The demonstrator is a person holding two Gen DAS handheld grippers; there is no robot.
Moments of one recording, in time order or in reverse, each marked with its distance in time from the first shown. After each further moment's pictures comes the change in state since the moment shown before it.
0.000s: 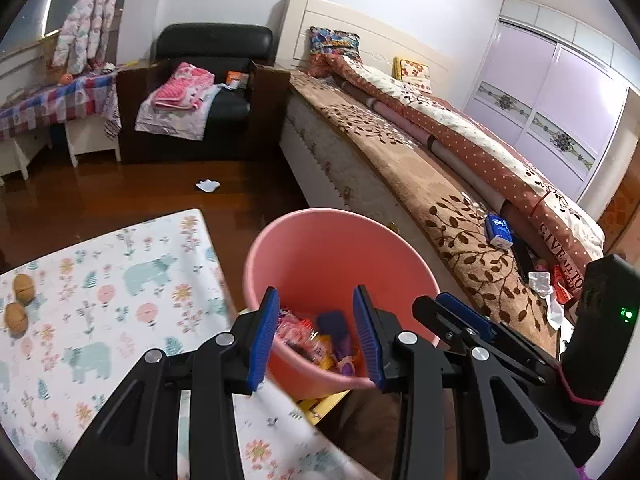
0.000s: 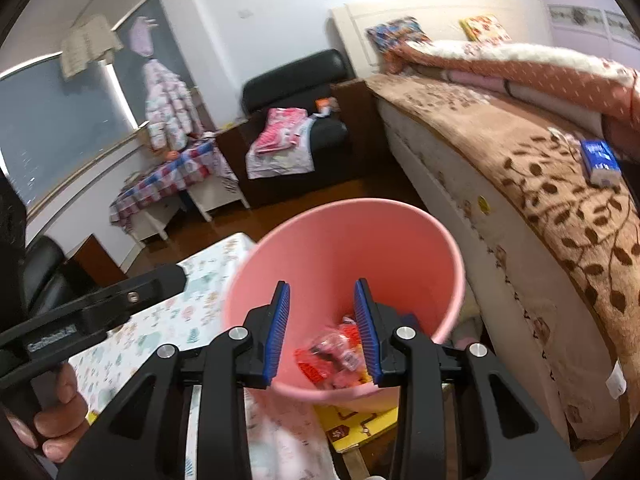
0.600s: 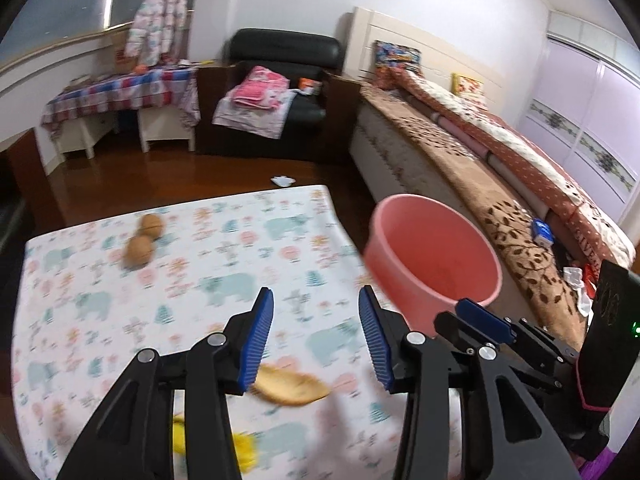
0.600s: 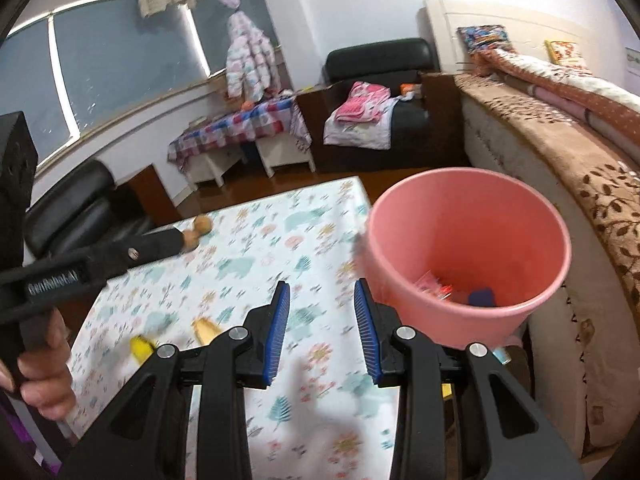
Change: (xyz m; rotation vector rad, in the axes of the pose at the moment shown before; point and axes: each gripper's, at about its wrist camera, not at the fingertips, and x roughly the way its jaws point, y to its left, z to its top) left arm -0.114 0.083 -0.062 -0.097 -0.029 0.213; right arm -0.020 0.103 -0.058 -0.219 0.109 0.170
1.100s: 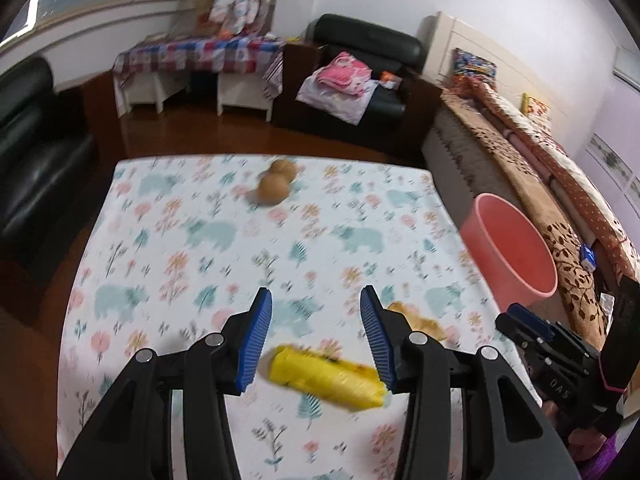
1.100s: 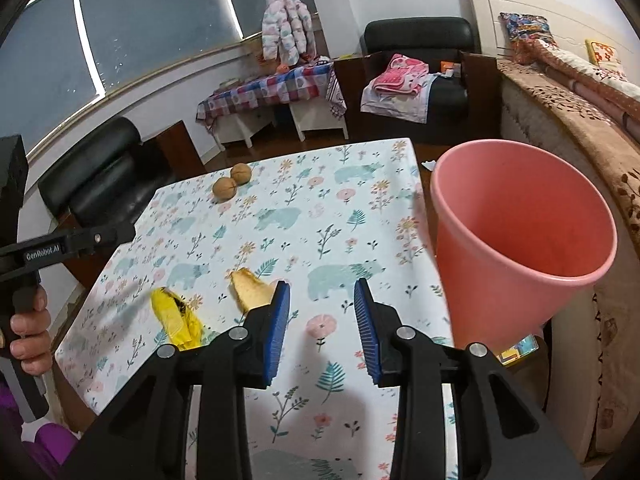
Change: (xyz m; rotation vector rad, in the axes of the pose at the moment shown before) left arm -0.040 0.094 -0.047 -0.190 0.055 0.162; right arm 0.017 0.032 -0.020 -0.082 0.109 0.076
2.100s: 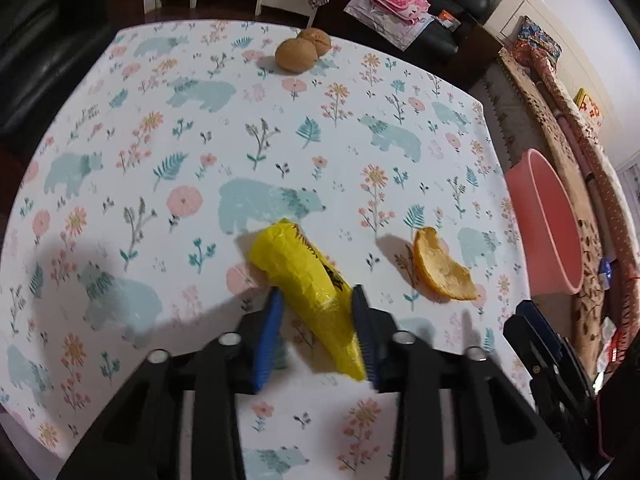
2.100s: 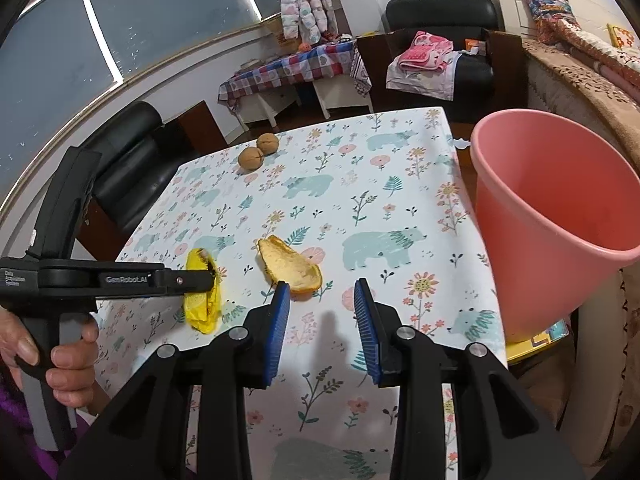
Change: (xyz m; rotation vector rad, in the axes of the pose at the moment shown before) left arm 0.074 -0.012 -0.031 -0.193 0.303 0.051; right arm 0.020 0.012 -0.014 0.001 0.082 0.101
